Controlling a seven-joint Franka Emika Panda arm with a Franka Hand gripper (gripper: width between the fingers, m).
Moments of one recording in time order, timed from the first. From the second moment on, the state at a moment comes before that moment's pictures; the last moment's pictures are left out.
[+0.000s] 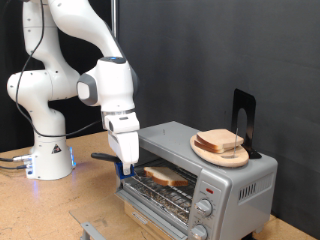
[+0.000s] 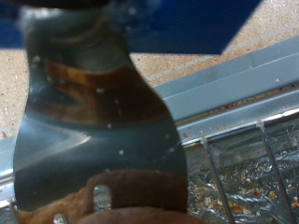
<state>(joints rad) -0.01 -0.13 0.10 -2.67 0.02 2.72 -0.40</state>
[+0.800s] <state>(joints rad) -0.02 -0.17 0.03 -2.75 0.11 2.70 -0.61</state>
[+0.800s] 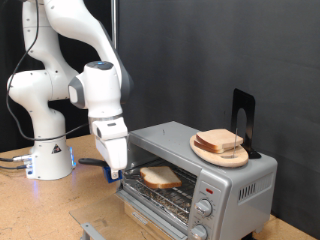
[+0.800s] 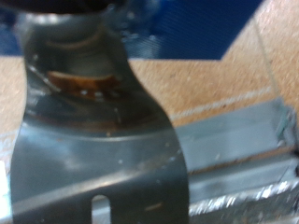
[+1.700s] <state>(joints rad) -0.02 -0.19 0.00 -2.76 0.13 2.70 -0.59</state>
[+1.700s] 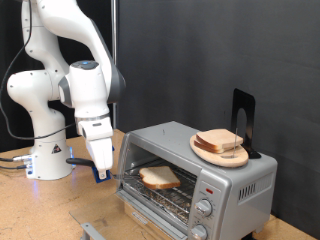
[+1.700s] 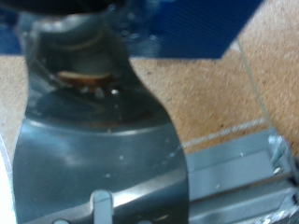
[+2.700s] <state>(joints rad) 0.01 -0.11 0.07 -2.66 0.16 2.69 -0.50</state>
